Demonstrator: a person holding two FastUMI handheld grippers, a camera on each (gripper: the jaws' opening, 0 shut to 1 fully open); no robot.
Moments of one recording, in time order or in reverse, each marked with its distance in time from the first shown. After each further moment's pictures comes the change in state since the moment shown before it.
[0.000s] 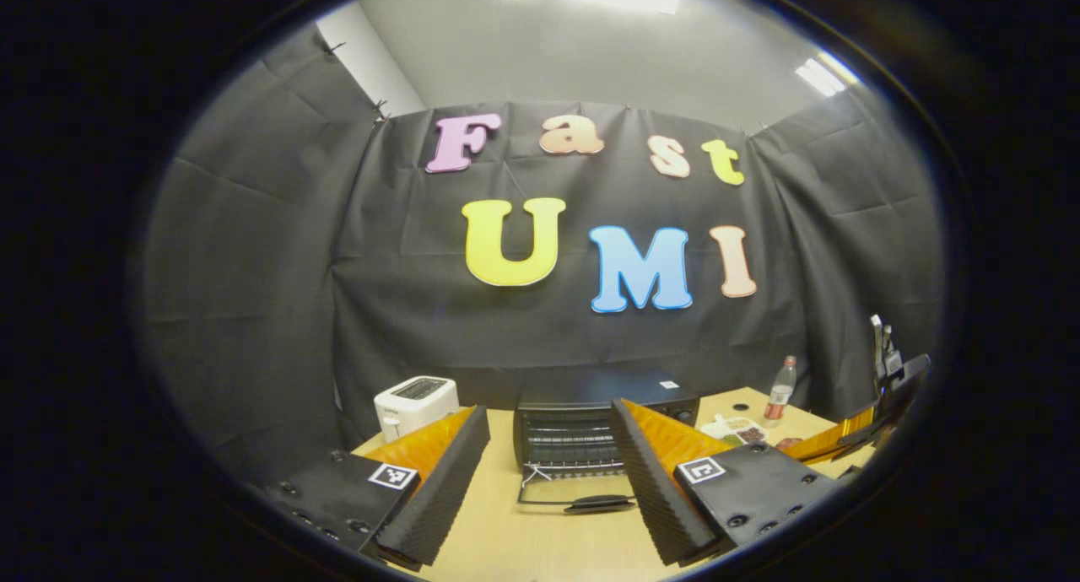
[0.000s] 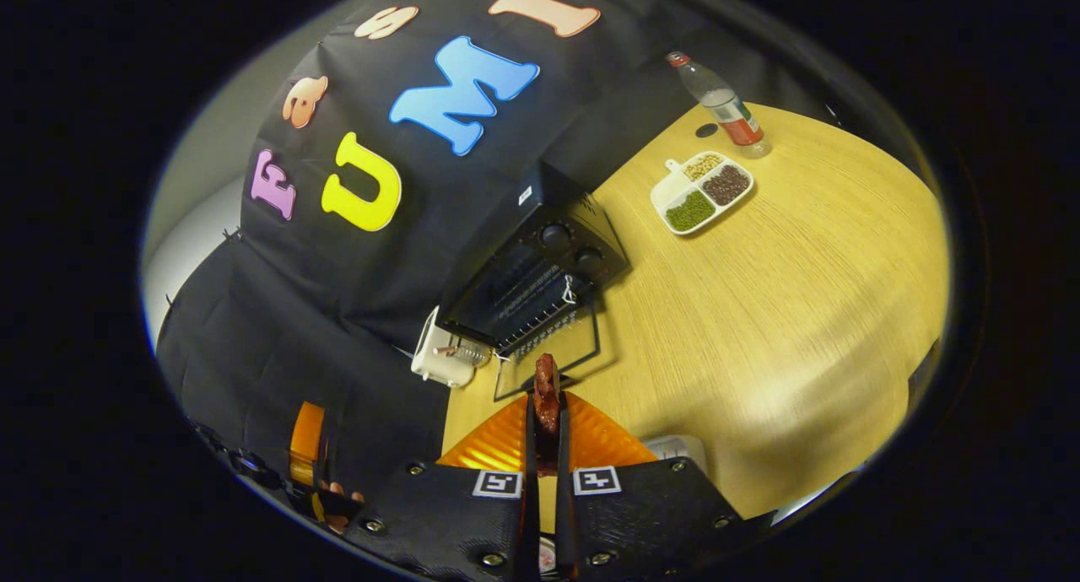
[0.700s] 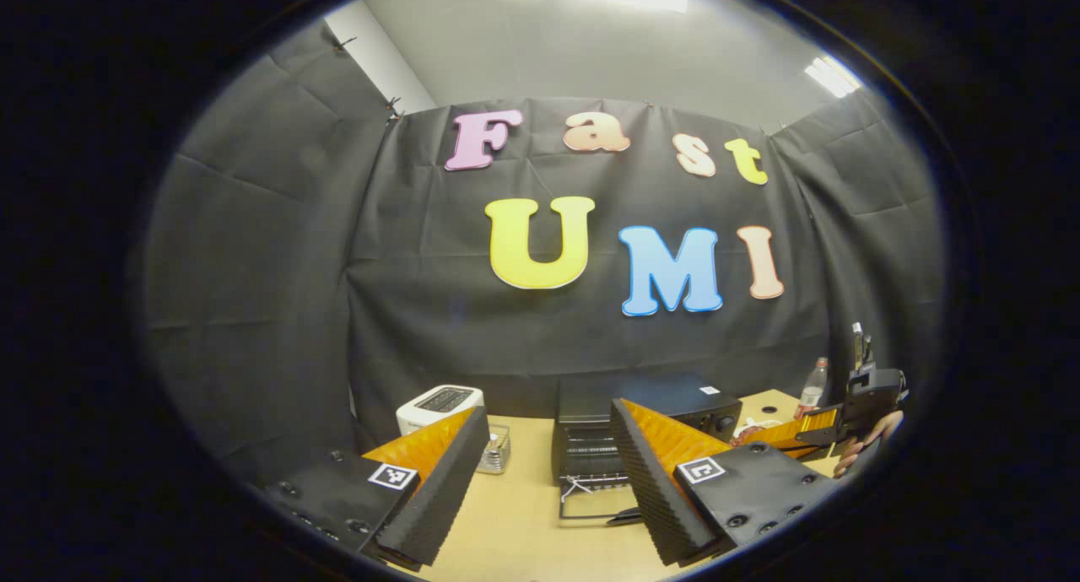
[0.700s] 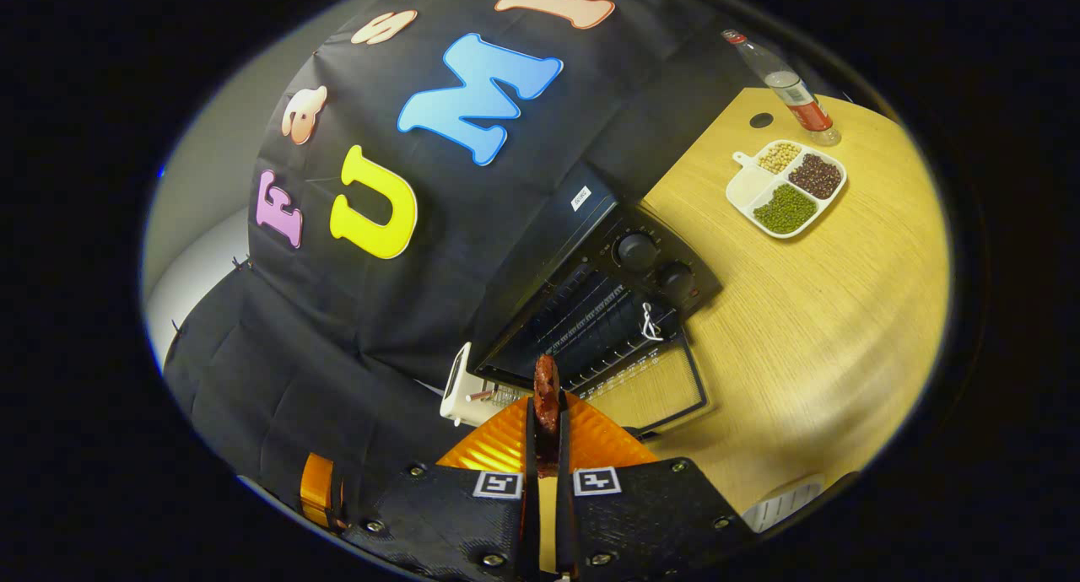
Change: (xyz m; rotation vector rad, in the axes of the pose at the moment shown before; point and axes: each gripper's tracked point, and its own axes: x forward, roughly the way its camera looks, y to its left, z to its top) left arm 0.040 0.072 -0.004 -0.002 0.009 0.065; right arm 0.129 0.053 0.018 0.068 -0.082 0.074
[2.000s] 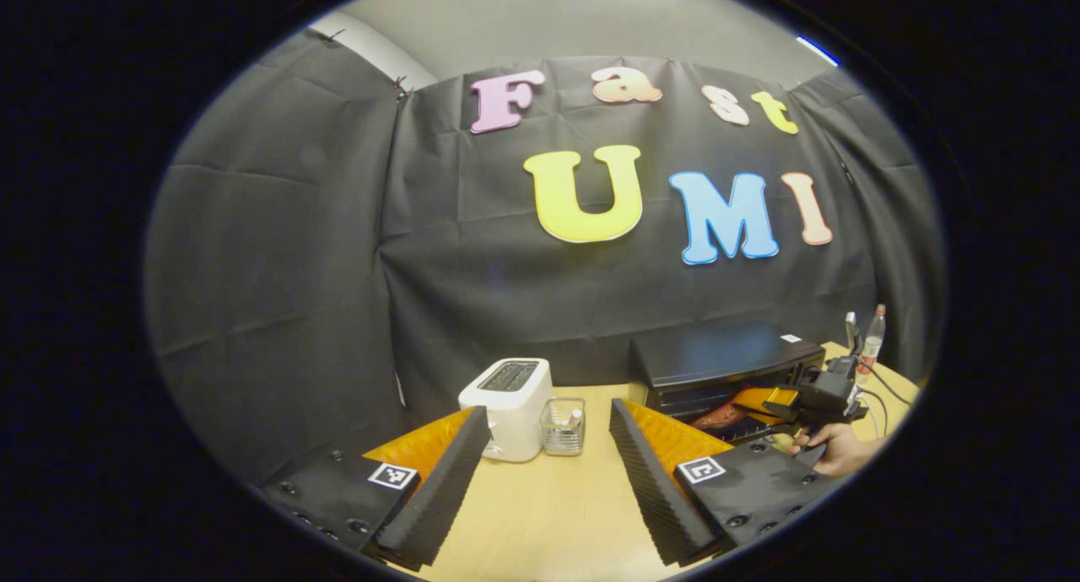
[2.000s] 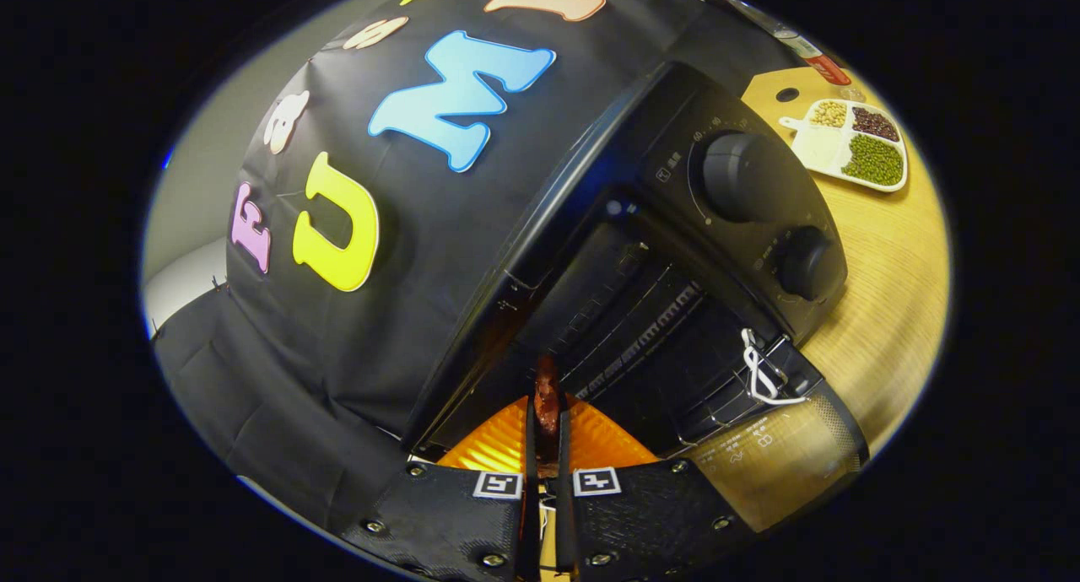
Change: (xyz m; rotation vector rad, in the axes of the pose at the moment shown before) left arm 0.042 0.090 -0.050 0.095 0.137 0.101; right arm 0.174 -0.017 0.009 -0.014 -0.227 -0.001
